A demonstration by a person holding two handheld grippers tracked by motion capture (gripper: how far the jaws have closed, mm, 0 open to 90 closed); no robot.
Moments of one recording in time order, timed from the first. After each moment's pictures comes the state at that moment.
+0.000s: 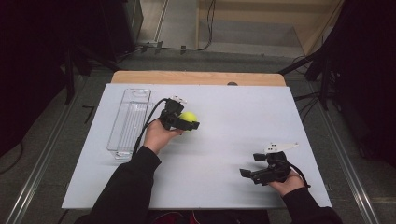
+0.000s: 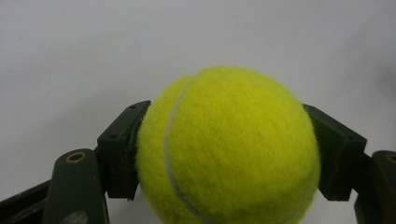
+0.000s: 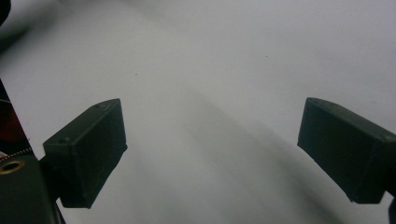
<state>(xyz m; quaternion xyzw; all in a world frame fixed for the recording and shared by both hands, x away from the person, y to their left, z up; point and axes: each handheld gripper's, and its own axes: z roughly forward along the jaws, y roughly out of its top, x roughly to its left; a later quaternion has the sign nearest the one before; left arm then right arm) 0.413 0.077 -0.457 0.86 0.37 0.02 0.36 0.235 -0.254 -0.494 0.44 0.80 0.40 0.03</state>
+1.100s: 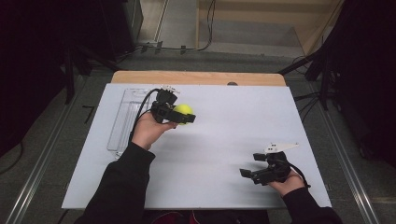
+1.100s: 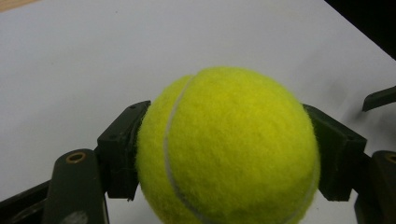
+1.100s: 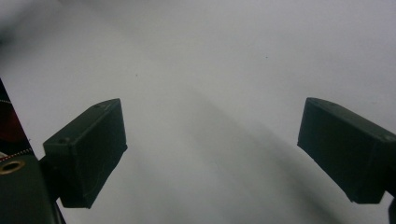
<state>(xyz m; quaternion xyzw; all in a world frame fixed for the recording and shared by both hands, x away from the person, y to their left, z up) 0.403 0.094 -0.402 0.85 0.37 0.01 0.37 0.235 -0.254 -0.494 0.44 0.80 0.40 0.03</state>
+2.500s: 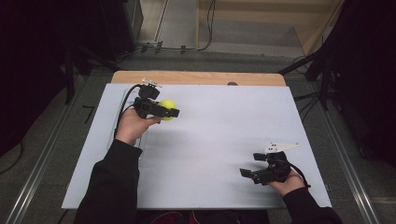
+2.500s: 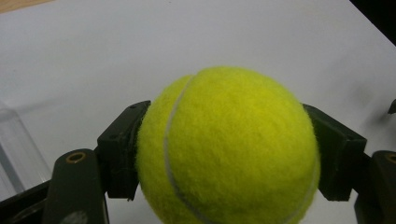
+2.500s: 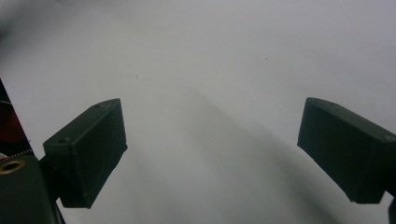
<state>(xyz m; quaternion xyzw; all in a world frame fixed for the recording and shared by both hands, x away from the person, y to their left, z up) 0.417 0.140 -0.393 0.84 0.41 0.02 0.35 0.235 -0.254 -0.493 0.44 0.80 0.40 0.03</state>
